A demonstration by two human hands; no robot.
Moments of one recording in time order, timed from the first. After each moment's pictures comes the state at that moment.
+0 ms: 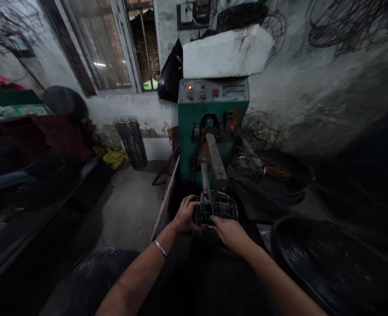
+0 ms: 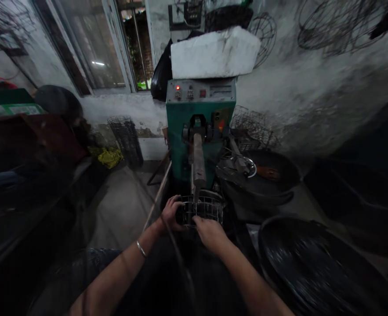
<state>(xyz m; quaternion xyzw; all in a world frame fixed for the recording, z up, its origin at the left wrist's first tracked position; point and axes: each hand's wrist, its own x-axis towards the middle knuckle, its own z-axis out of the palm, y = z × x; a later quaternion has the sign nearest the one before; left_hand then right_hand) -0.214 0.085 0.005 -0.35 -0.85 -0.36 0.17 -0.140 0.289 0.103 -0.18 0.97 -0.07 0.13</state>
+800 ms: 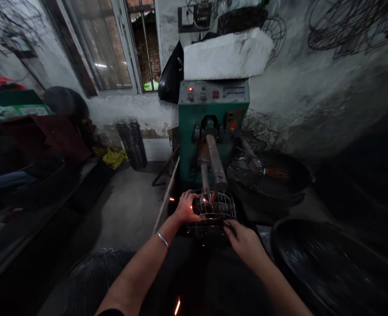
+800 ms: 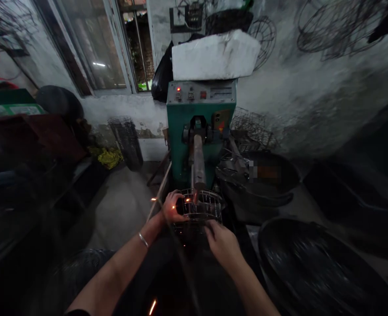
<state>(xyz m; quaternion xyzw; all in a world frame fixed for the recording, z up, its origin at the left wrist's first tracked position) -0.242 0.093 0.018 -0.29 -0.86 -0.39 0.16 -0.113 0.321 0.078 -0.08 0.95 -0.29 -0.07</state>
